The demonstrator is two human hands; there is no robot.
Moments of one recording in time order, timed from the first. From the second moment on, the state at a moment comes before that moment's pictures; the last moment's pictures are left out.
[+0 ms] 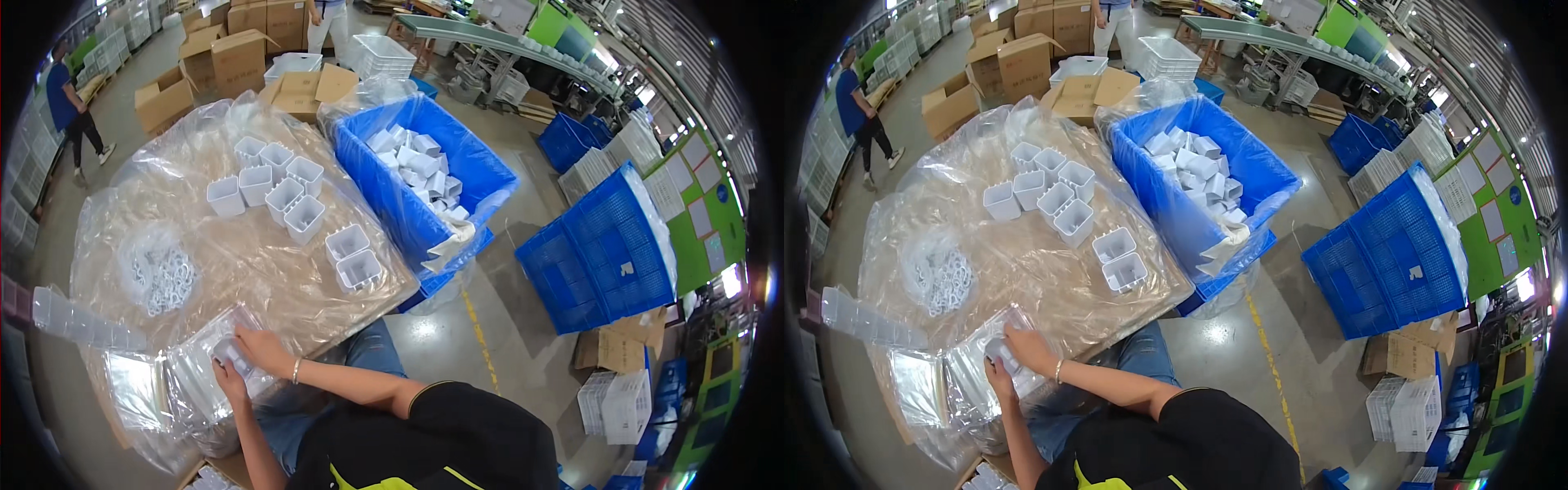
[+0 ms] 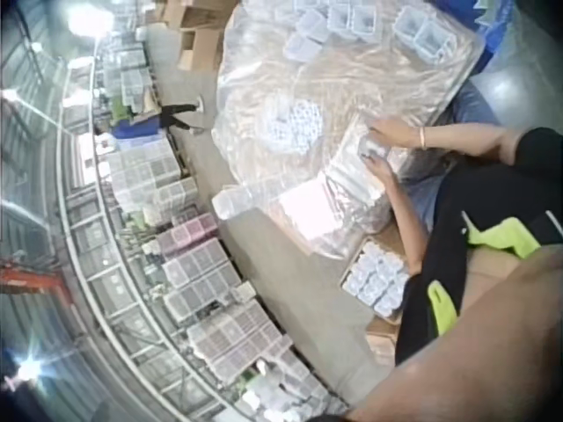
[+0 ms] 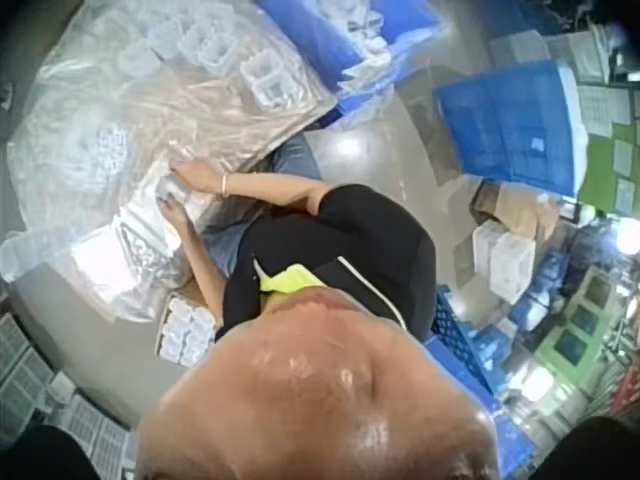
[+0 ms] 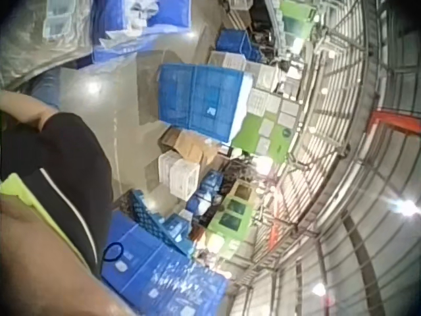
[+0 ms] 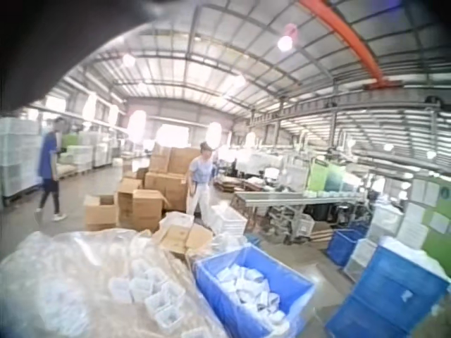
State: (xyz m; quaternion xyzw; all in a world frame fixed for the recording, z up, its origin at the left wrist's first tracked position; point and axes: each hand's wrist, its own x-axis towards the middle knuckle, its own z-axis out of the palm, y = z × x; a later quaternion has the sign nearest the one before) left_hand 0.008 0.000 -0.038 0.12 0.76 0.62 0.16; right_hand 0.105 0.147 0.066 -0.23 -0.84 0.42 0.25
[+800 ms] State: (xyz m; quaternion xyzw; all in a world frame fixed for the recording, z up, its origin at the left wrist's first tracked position) left_hand 0.036 0.029 0.123 0.19 0.82 0.54 0.02; right_hand 0.100 0.208 0.124 -0.15 -0.86 0.35 0.34
